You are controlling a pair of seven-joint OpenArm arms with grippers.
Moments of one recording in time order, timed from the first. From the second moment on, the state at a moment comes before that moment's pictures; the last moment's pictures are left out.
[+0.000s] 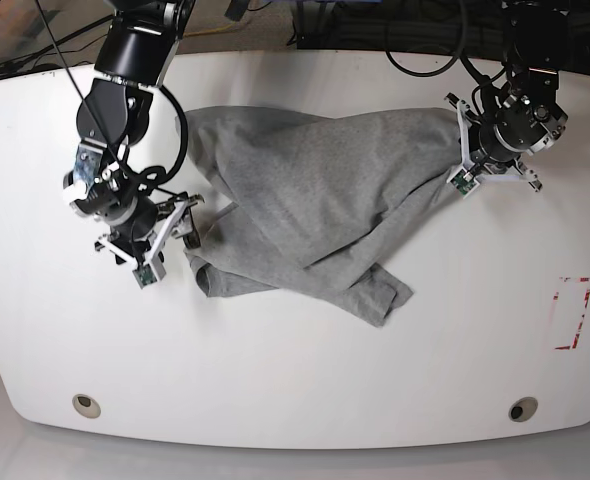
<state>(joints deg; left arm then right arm) 14.4 -20.5 -5.6 113.3 -6.5 -38.9 64.4 9.0 4.7 19.2 90.1 8.6 41.1 -55.4</state>
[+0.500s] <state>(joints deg) 14.5 -20.0 -5.6 113.1 -6.5 -38.9 64.4 28.6 8.9 19.0 52.7 8.8 41.0 -45.0</state>
